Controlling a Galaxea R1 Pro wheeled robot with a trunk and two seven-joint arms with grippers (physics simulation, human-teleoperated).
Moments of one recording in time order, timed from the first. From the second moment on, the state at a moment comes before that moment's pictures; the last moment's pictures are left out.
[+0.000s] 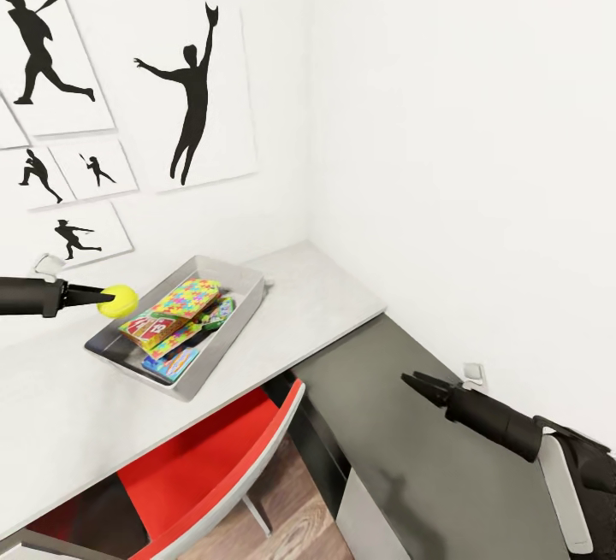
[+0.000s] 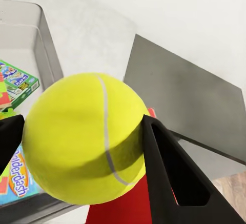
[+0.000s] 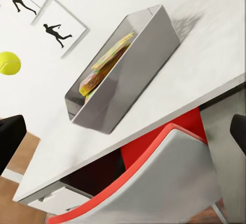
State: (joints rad) left arm -0.92 0.73 0.07 -1.10 0.02 0.83 -1.57; right arm -0.26 -0.12 -0.34 -1.55 -0.34 0.81 1.05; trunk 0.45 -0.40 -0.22
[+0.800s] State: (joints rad) left arm -0.92 0.73 0.23 -1.09 -0.14 0.84 -1.45; right arm -0.26 -0.11 -0.33 -1.55 -0.34 0.82 1.03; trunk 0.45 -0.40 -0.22
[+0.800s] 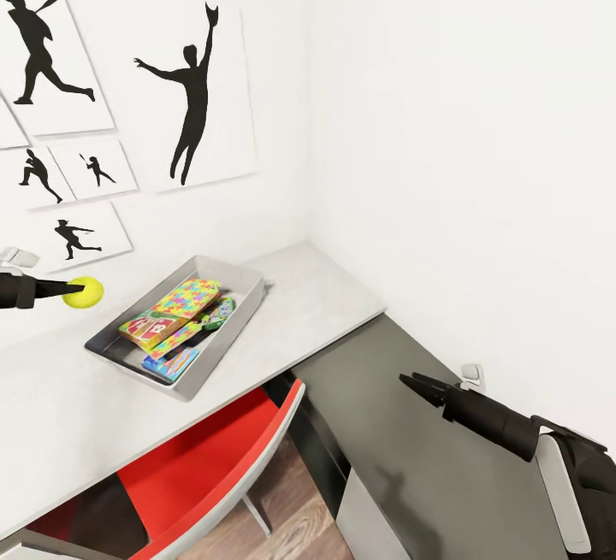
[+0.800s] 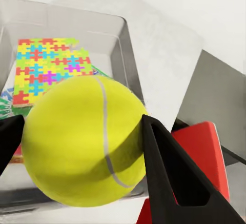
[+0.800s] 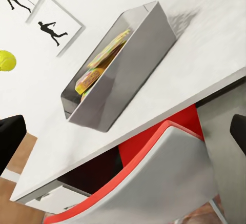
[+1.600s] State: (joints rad) left arm -0.92 0.65 0.24 -1.04 -0.13 0.85 -1.17; right arm -0.26 -0.11 -0.33 -1.55 -0.34 0.81 1.03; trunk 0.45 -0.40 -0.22
